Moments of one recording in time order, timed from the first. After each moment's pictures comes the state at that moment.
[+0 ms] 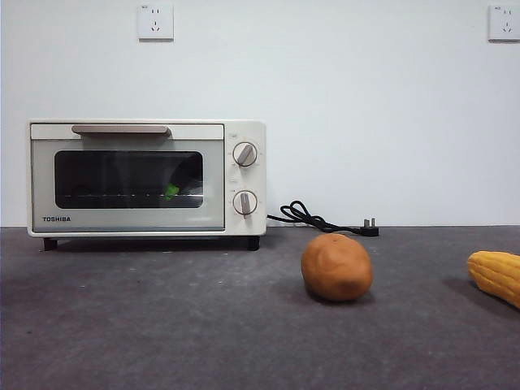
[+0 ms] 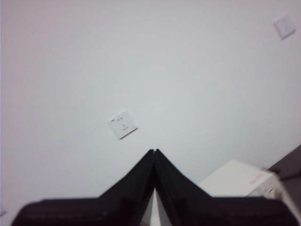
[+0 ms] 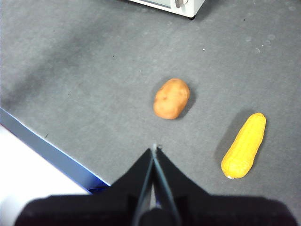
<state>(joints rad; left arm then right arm) 0.01 0.47 1.29 -0.53 0.26 0.47 0.65 0.77 1.25 -1.19 -0.02 0.11</state>
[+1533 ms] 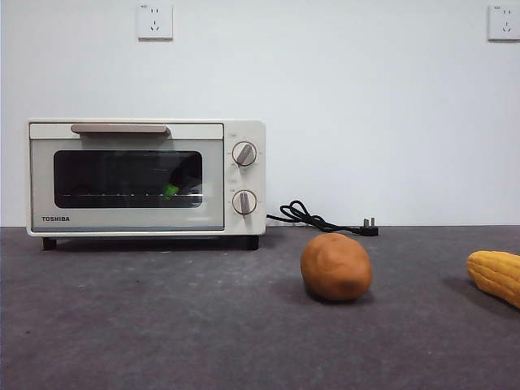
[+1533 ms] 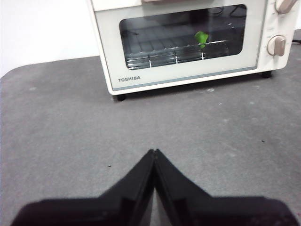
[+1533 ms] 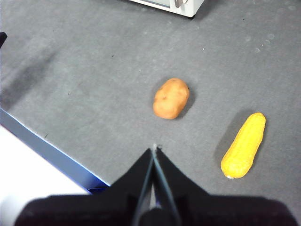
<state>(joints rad) 0.08 0.01 0.03 -0.20 0.11 0.10 0.65 0.77 1.25 -1.19 -0.02 0.11</state>
